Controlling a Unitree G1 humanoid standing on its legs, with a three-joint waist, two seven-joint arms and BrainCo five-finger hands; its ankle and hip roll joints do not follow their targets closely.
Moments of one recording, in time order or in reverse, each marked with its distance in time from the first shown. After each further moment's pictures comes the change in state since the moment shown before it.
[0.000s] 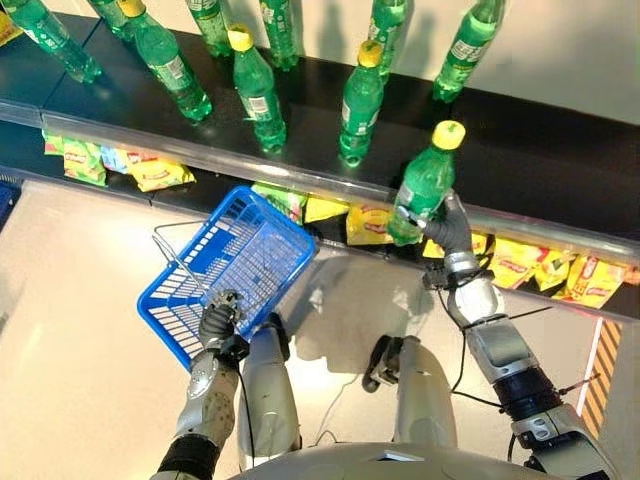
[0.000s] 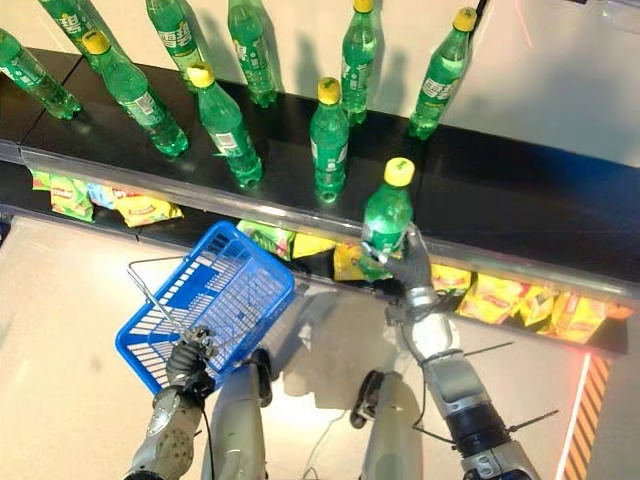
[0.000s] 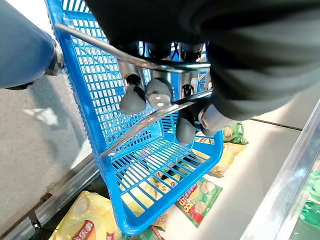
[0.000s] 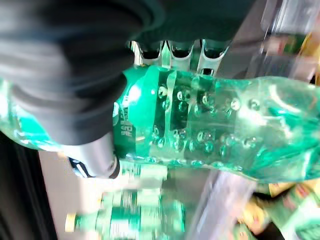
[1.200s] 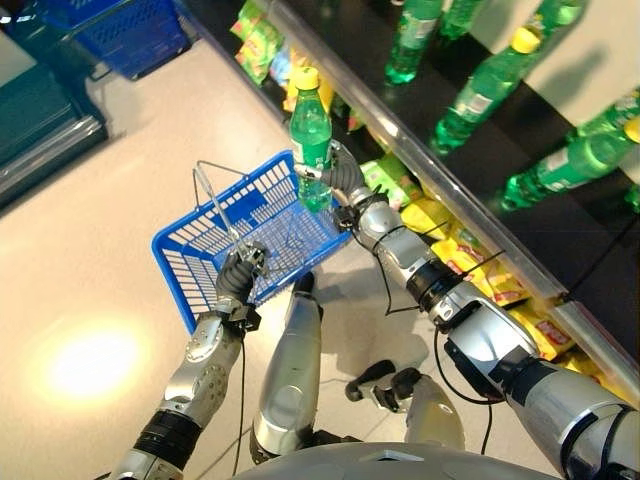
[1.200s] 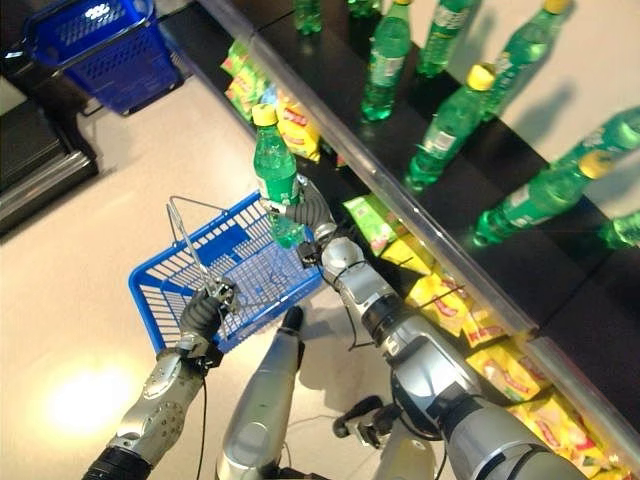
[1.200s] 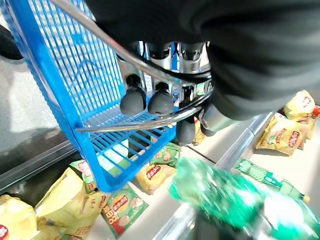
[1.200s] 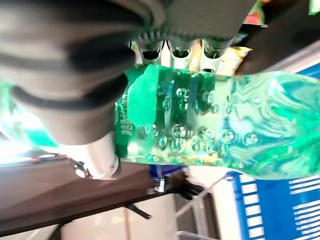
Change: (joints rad) left arm -0.089 0.213 -0.217 -0.325 -0.002 0.050 -0.066; right arm -0.708 0.325 0.223 0.753 0.195 0.103 -0.013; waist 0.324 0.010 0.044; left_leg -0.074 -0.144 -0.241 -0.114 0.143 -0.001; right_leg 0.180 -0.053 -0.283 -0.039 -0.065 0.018
